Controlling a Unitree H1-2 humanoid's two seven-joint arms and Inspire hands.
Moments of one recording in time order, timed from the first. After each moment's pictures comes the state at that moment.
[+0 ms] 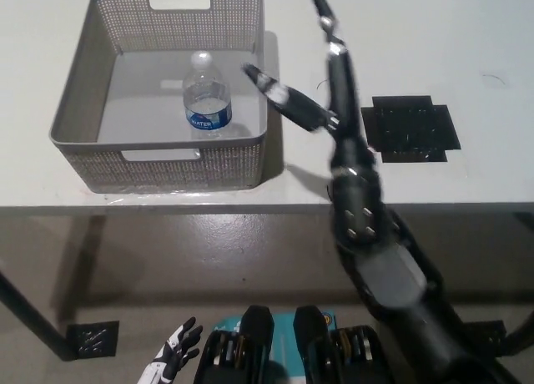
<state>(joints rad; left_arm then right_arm) 0.20 0.12 -0.09 0.14 0.01 -0.38 -0.14 -0.71 0.03 0.23 0.53 -0.26 -0.38 -0.47</state>
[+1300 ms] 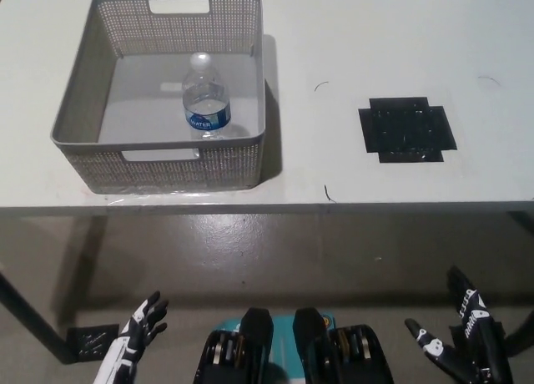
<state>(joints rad) 0.13 0.14 0.00 0.15 -0.03 -0.34 -0.14 0.04 -0.18 0.14 0.27 0.06 -0.39 -0.11</state>
